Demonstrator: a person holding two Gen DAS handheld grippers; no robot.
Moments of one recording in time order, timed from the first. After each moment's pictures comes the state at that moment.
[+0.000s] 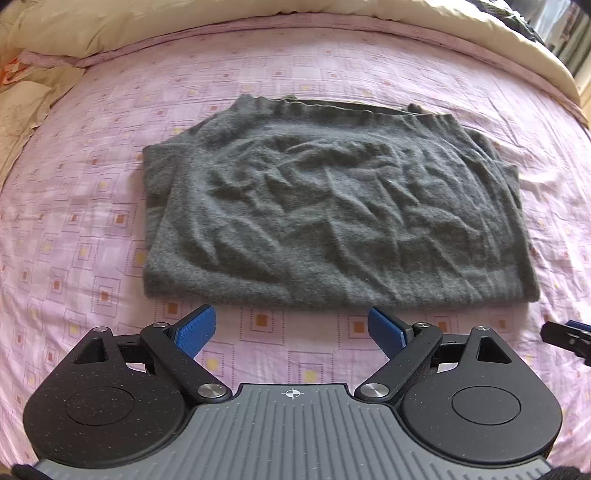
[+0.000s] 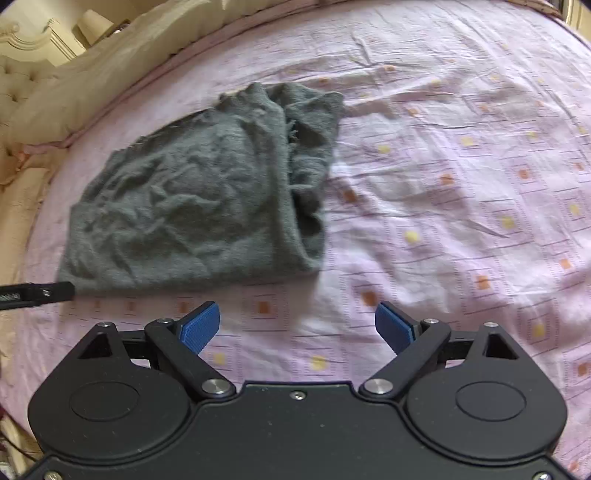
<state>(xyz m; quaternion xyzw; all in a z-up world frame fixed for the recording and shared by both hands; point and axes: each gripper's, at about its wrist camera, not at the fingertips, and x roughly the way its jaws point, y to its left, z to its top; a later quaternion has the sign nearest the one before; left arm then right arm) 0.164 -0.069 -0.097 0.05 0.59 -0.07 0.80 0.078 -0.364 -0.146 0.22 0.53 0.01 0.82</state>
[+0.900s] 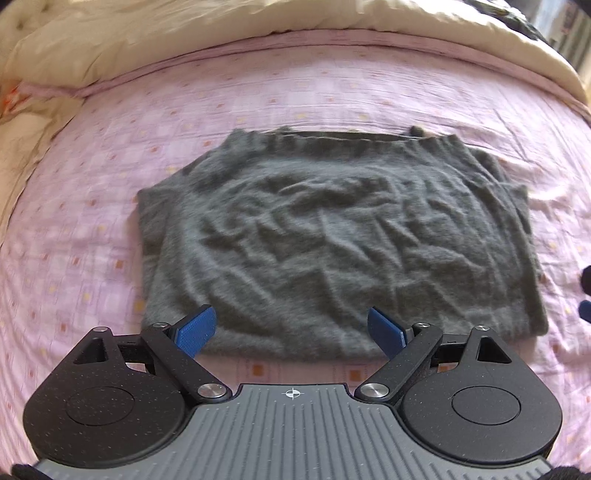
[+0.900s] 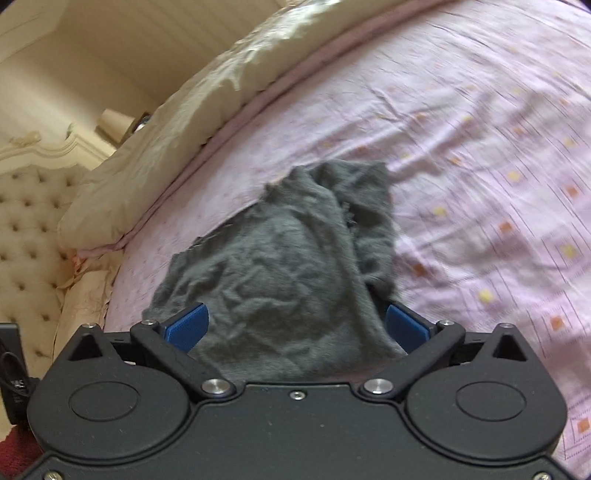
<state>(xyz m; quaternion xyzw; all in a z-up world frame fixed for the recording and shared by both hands) 0.194 -0.100 -0.095 0.09 0.57 -0.07 0.81 0.103 -0.380 -0.134 0.36 0.42 0.01 0.83</state>
